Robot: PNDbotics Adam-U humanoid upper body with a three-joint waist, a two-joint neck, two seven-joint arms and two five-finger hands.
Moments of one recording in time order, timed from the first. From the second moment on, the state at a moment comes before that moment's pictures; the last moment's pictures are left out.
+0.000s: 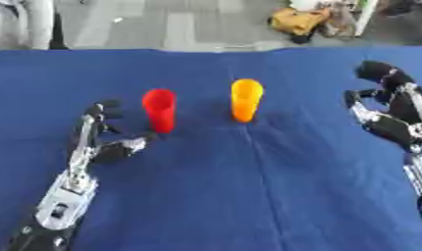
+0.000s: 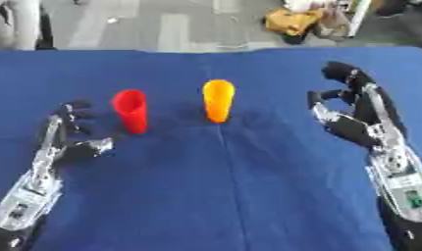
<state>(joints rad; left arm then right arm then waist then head) -0.63 0.19 -0.15 -1.16 -0.13 -0.12 0.23 -0.41 -0.39 -0.07 -1.51 0.00 -0.27 0.05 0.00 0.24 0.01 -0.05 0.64</state>
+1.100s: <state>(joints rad) -0.77 0.16 -0.15 -0.99 -0.12 -0.17 0.21 -0.43 -0.38 -0.06 -1.51 0.00 -0.28 0.06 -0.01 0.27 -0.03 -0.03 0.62</state>
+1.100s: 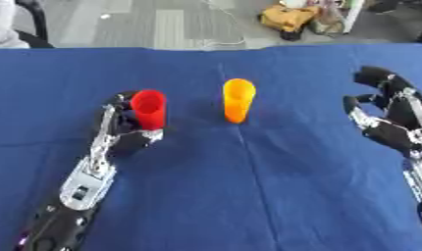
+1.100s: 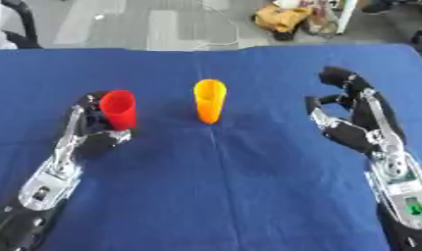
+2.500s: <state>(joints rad) -0.77 0.18 -0.17 -1.05 -0.12 -0.18 0.28 -0.45 -0.38 -0.05 -1.47 0.00 -0.28 0.07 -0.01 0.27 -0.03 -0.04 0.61</state>
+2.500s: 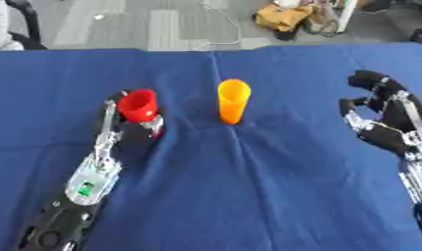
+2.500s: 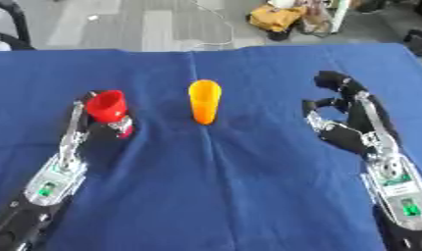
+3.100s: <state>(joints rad) -0.65 0.27 -0.24 -1.38 -0.11 -0.09 0.21 -0.50 -0.43 -0.02 -1.31 0.03 -0.31 0.11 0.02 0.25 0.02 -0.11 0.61</state>
